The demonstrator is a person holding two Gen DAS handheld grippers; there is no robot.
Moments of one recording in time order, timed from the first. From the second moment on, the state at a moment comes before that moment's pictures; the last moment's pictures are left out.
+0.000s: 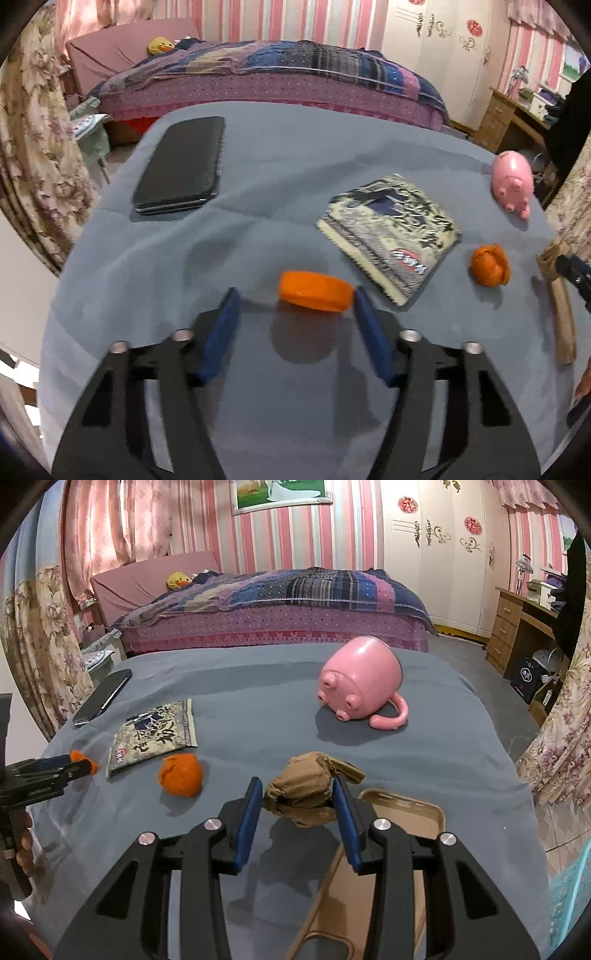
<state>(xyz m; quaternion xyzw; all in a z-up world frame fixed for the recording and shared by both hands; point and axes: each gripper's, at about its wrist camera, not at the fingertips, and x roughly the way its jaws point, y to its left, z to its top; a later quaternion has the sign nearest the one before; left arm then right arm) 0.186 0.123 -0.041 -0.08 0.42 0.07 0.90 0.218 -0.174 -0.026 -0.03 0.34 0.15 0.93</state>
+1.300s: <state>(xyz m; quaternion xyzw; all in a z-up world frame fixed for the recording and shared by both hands) 0.180 0.075 -0.002 -0.03 0.37 0.07 0.92 0.230 -0.172 -0.033 -0.03 0.34 0.15 0.93</state>
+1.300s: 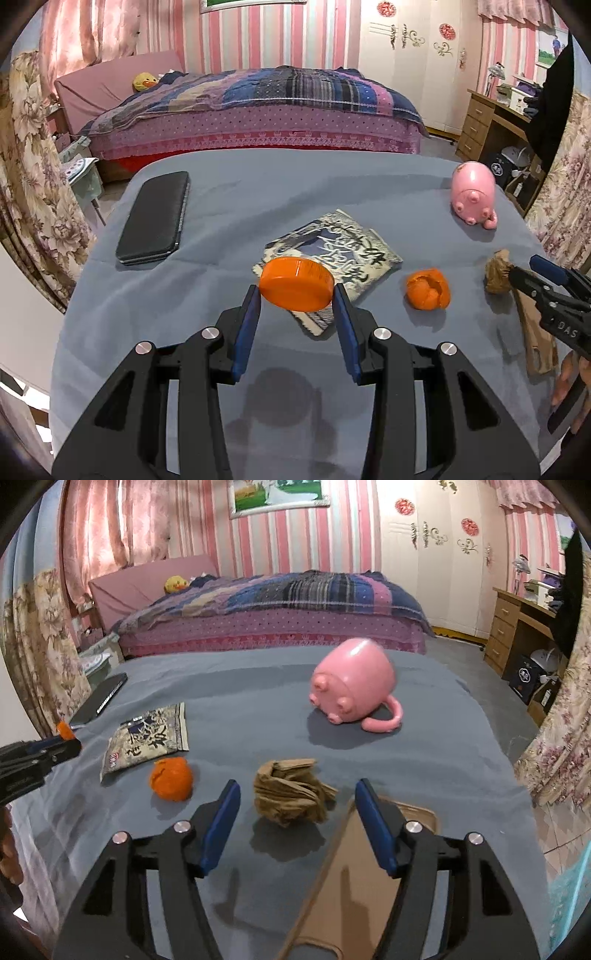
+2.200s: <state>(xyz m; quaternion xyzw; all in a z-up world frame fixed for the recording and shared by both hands) 0.141 -0.072 0.044 -0.02 0.31 -0.04 0.95 0.126 -0.313 0.027 -0.06 0.29 0.05 0.95</state>
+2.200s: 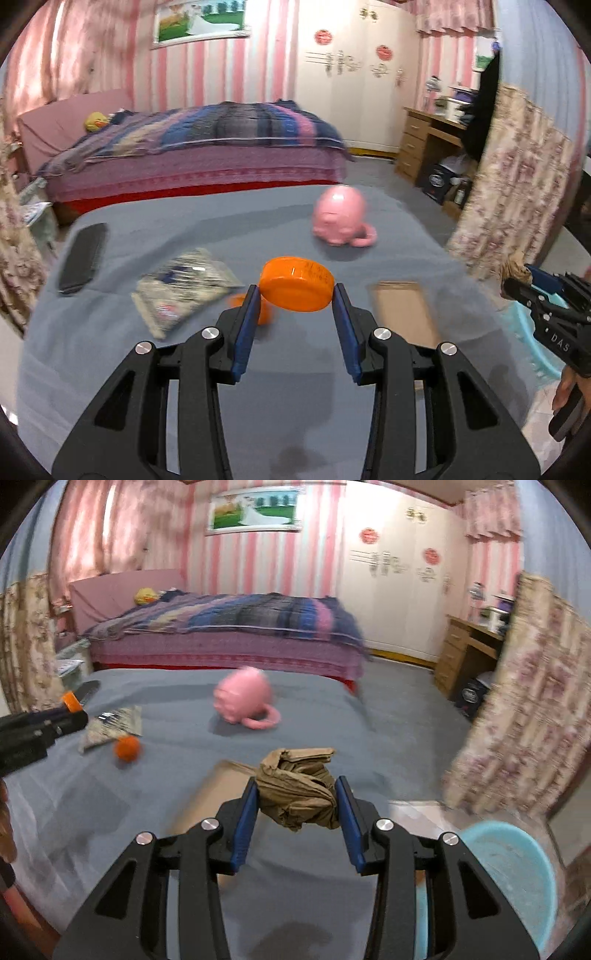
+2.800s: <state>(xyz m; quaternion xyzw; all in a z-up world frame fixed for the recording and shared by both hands) 0.119 -0.268 0.038 0.03 0.31 -0.21 0.93 0.036 -0.501 0.025 -0.01 0.29 -0.12 0.95</state>
